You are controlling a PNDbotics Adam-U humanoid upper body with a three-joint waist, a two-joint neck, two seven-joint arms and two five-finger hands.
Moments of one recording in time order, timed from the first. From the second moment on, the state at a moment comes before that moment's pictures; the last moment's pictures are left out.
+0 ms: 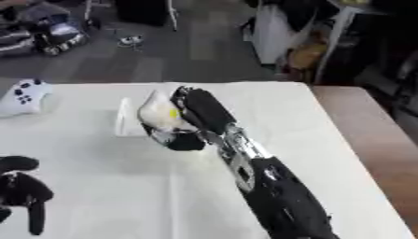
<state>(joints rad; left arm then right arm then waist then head) -0.28 0.51 -0.22 -1.98 0.58 -0.43 -0.46 -1.00 -0.18 0.20 -1.05 1.01 -0.34 -0.22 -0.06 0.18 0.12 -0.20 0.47</state>
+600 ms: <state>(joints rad) -0.35 0.47 -0.22 -1.98 0.61 -0.41 -0.47 -1.10 -0.20 0.12 -0.92 1.17 -0.26 -0.32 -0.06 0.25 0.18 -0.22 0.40</state>
